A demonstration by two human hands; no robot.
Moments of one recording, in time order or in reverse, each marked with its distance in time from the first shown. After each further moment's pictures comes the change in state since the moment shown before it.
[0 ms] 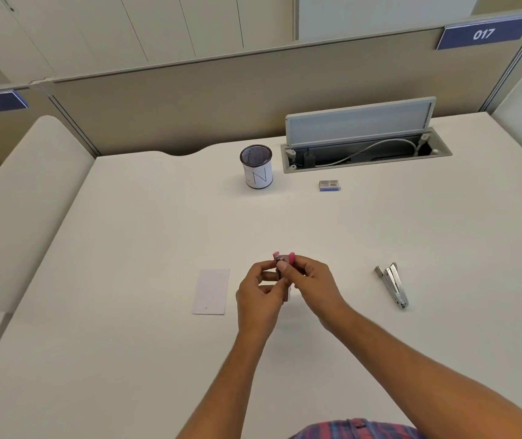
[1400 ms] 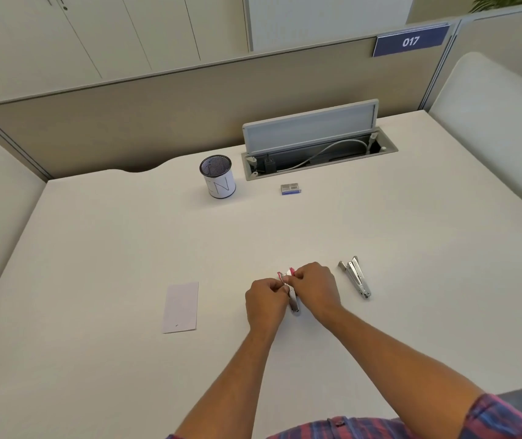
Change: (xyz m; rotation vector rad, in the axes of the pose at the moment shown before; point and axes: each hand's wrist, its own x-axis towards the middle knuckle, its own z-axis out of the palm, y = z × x) left_hand 0.023 -0.042 0.073 0.412 -0.126 -0.101; right_hand 0.025 0.043 -0.066 -0.721 0.300 0.156
